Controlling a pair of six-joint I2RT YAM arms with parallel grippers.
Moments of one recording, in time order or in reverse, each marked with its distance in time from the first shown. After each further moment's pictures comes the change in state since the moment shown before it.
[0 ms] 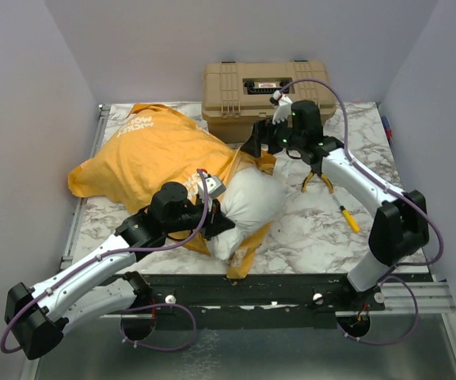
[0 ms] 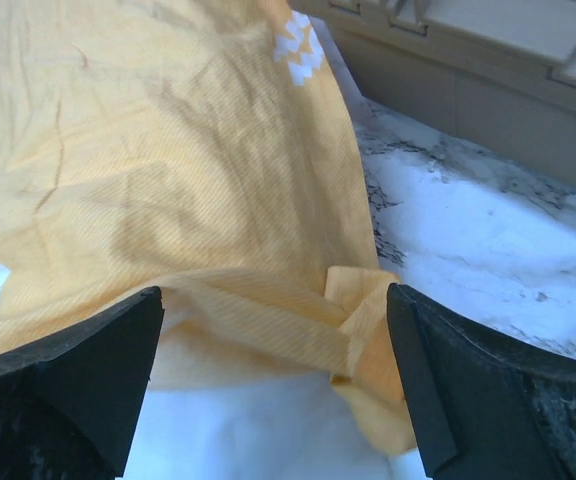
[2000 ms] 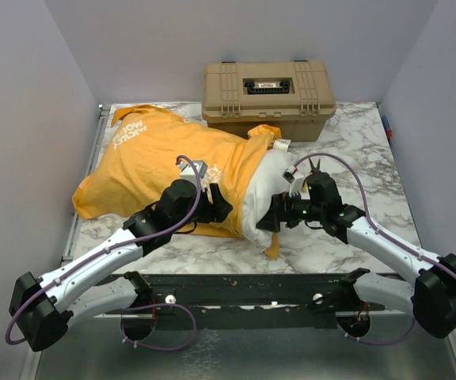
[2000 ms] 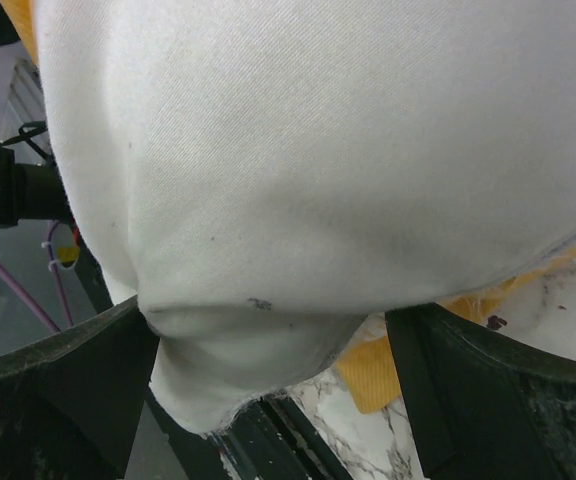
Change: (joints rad) left arm -0.005 0.088 0.035 -0.045 -0.505 -0.383; right arm 0.084 -0.585 -0.774 0.014 -0.119 0.183
